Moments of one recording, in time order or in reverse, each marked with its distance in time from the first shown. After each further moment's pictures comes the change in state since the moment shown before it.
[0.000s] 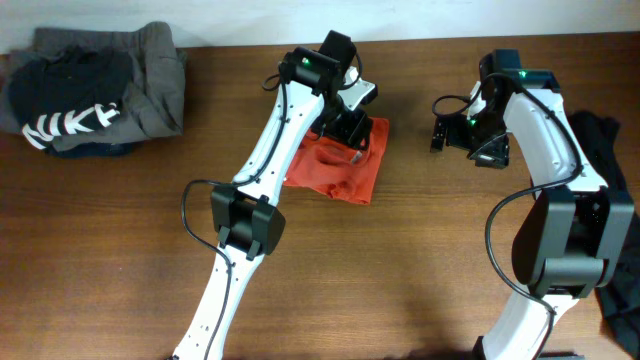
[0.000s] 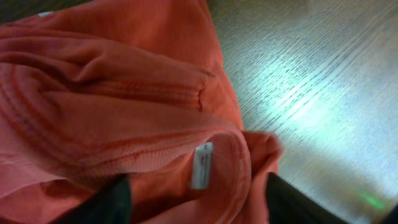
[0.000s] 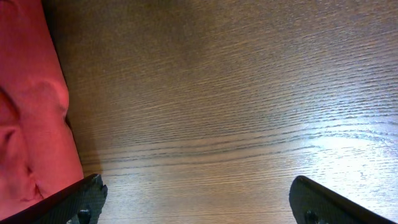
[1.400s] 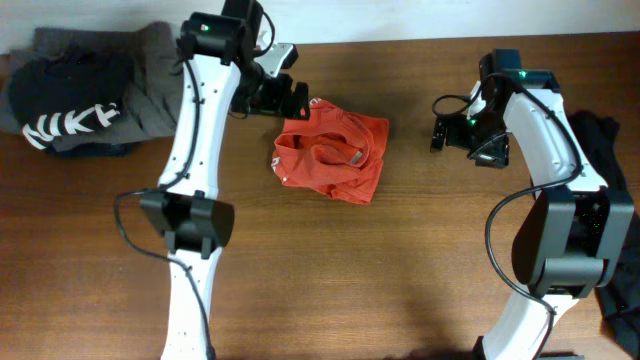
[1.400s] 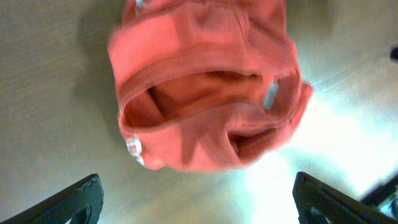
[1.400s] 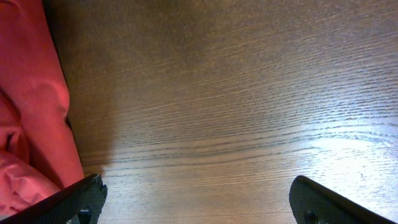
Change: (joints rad) left arm 0.250 -0.248 -0.131 -0.121 0.000 -0.019; right arm 0.000 0.000 0.000 0.003 0.000 0.000
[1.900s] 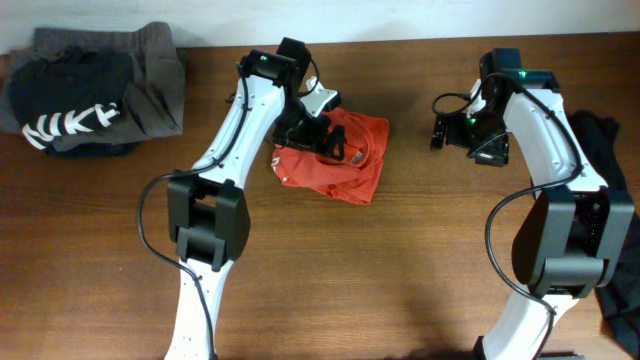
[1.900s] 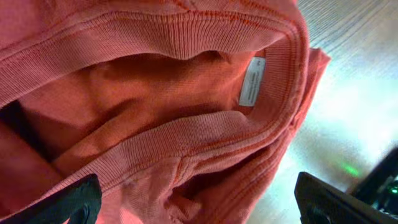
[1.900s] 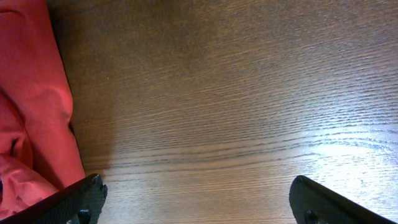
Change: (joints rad) left arm -0.127 -0.050 -0.458 0.284 0.064 0.069; right arm 0.000 0.000 0.000 0.018 0.000 0.000
